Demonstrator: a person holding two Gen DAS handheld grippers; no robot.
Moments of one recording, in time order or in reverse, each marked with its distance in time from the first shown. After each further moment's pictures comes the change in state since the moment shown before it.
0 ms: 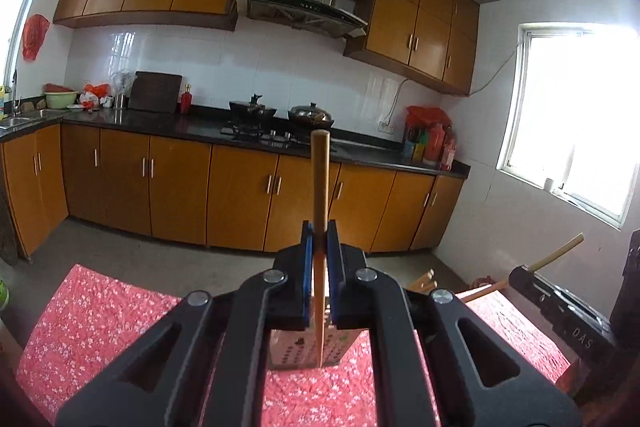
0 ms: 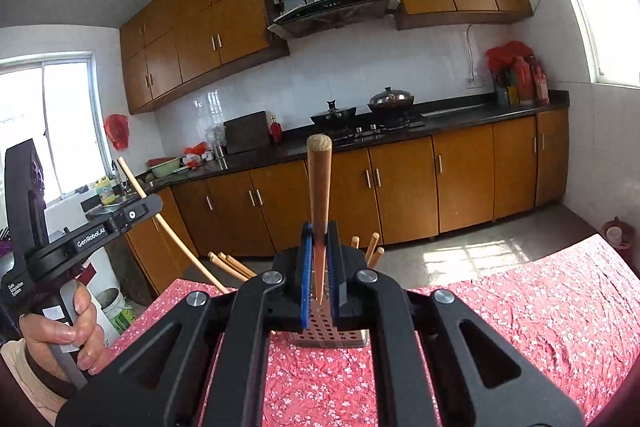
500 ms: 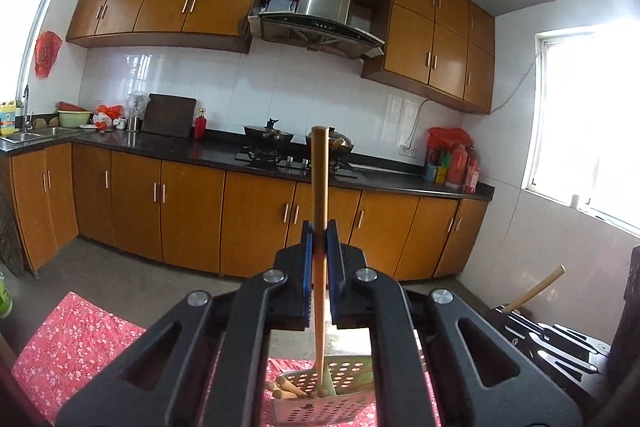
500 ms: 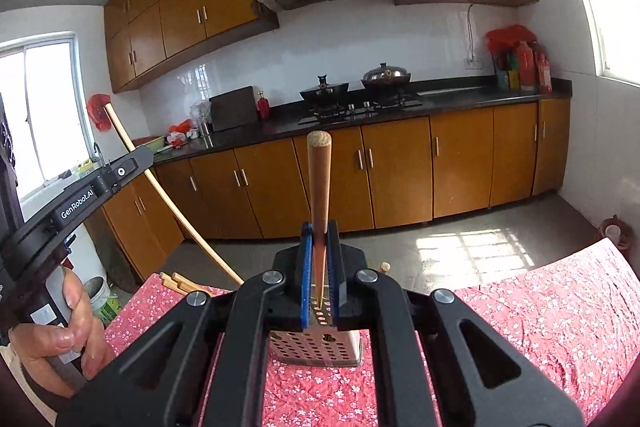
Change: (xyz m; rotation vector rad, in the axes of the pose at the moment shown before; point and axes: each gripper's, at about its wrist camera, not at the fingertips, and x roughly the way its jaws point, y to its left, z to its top) left arm 0.079 -0.009 0.008 0.007 -0.074 0.082; right arm 0.079 -0.002 0.002 -0.001 0.104 -0.042
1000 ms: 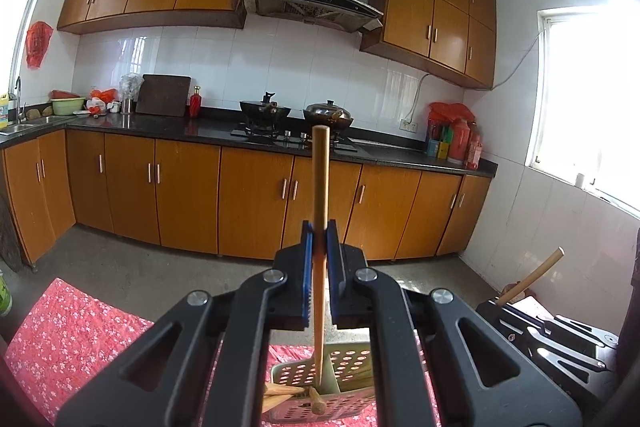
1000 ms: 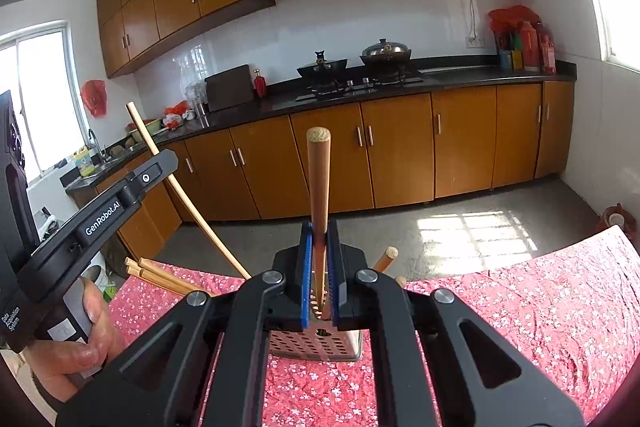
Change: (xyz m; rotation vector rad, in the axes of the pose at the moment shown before) left arm 0.046 0.002 -0.028 0.011 0.079 -0.003; right arm 0.028 -0.001 -0.015 -0.003 0.071 -0.002
